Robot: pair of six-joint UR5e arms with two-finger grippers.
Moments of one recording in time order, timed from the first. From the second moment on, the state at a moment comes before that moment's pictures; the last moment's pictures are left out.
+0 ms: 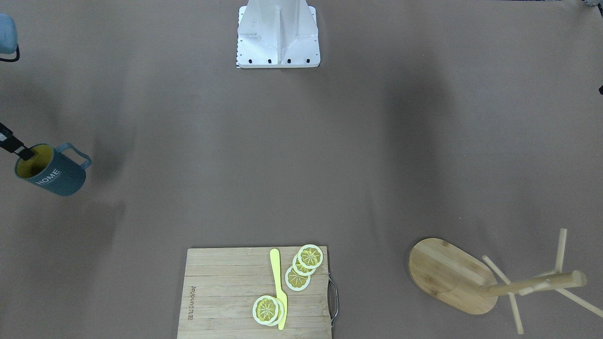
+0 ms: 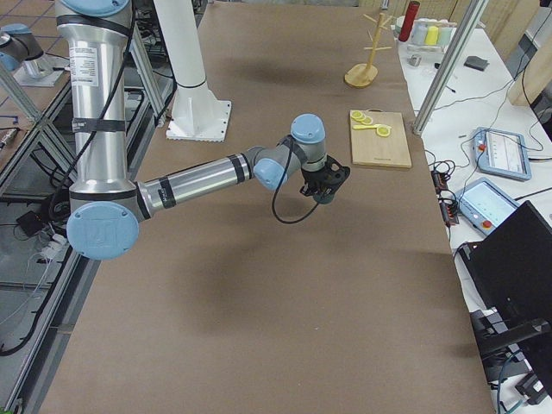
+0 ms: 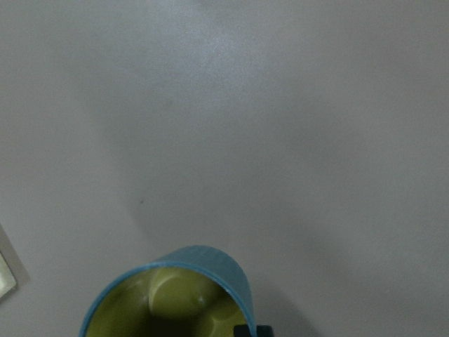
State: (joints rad) left arm -1.53 -1.39 -1.91 -1.97 -2.43 0.05; right arm 1.09 -1.54 1.91 -1.22 2.21 1.56
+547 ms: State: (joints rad) left arm -1.53 -1.39 -1.91 -1.97 -2.43 0.05; right arm 0.78 -1.09 1.95 -1.83 1.93 2.08
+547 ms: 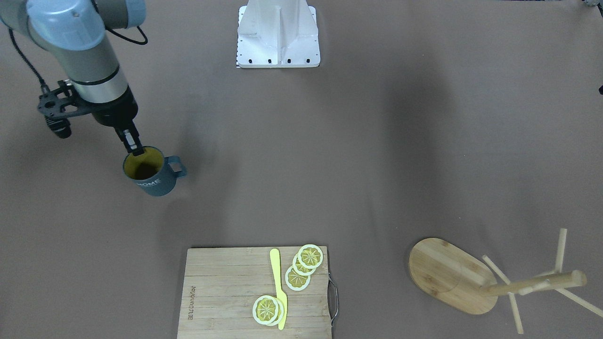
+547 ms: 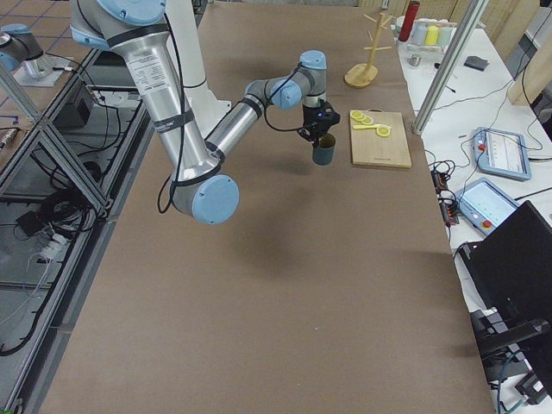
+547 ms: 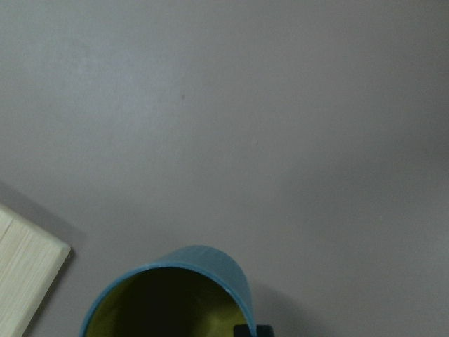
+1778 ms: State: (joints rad) left arm -1.53 -1.38 -1.90 -1.97 -2.43 0.05; right arm 0.57 -0.42 1.22 -1.82 1.86 2.81
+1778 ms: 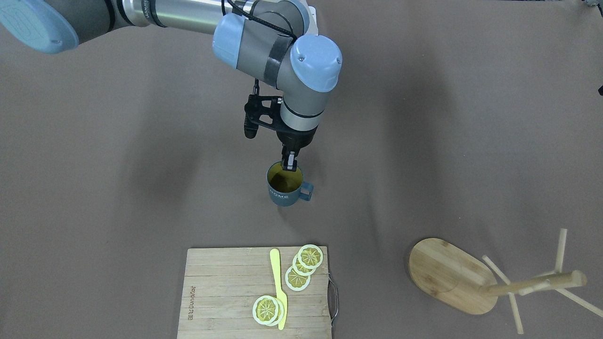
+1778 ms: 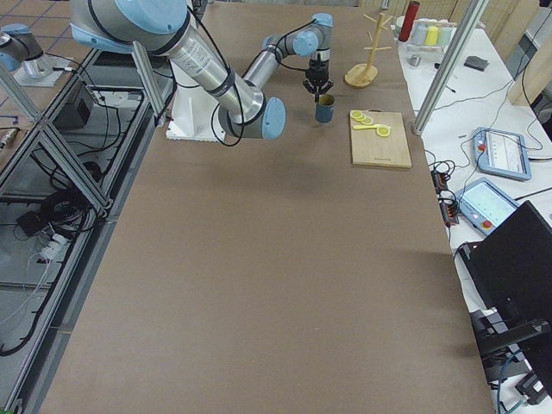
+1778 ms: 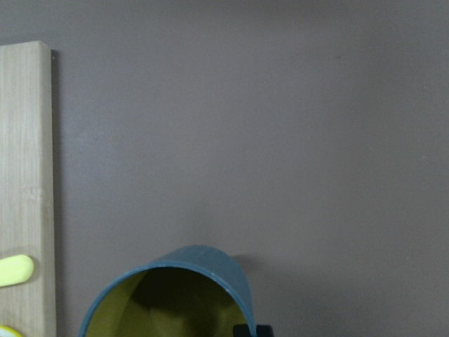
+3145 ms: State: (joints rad) left arm -1.53 -1.35 -1.89 -2.02 -2.43 0.05; right arm 0.62 -0.51 1.37 -1.81 1.87 2.44
